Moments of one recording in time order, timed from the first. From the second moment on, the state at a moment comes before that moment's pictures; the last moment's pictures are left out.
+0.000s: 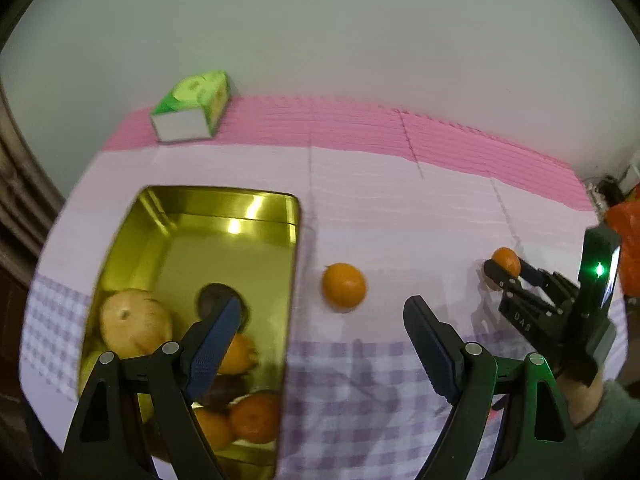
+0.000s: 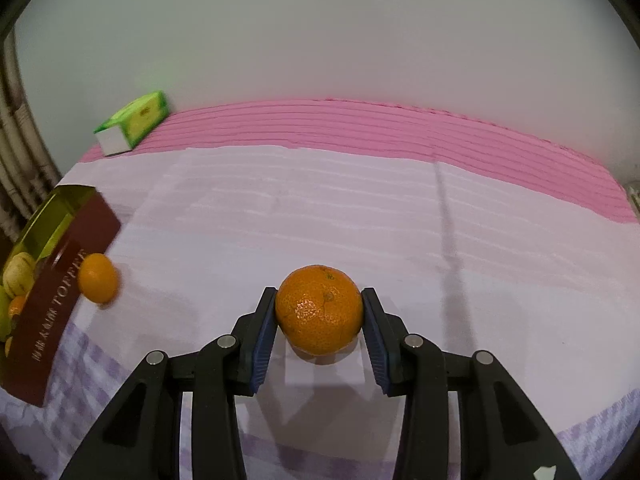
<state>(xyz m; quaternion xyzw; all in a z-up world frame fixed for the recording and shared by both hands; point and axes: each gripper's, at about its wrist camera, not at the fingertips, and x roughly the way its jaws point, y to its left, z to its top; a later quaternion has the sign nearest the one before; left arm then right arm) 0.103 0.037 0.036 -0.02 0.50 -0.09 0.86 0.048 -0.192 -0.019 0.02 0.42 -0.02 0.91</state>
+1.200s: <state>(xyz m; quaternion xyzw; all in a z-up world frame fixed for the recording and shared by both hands) 0.169 0.005 -0.021 -0.13 0.61 -0.04 0.78 0.036 -0.233 -0.027 0.07 0.42 -0.03 0.90</state>
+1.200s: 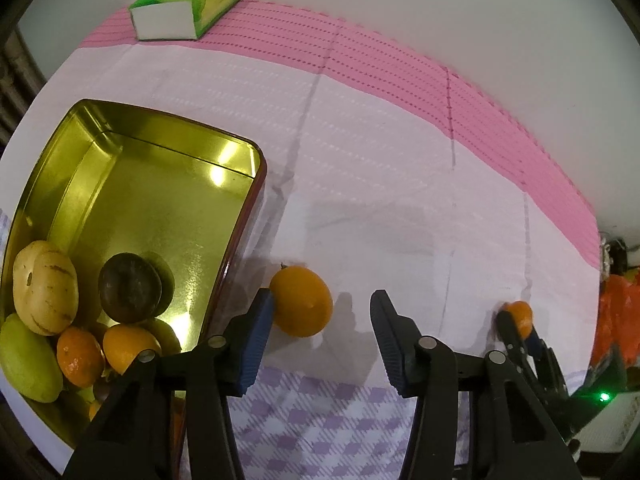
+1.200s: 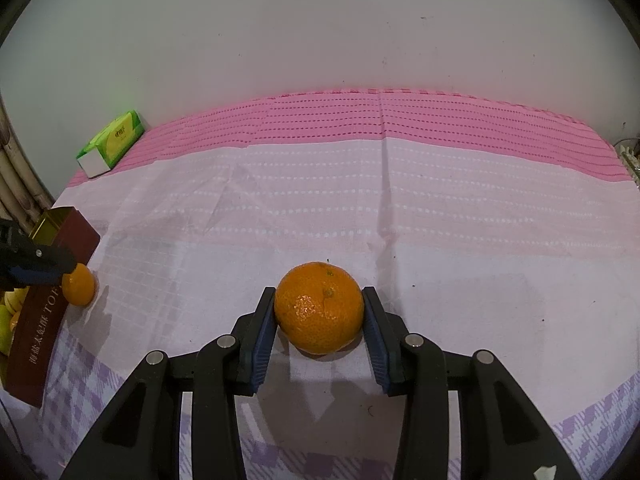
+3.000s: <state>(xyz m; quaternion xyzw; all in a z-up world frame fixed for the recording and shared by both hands) 0.136 0.009 0.026 -0.07 0.57 -0.08 0.81 0.036 -0.232 -0.027 0.07 0.42 -0.03 0.90</state>
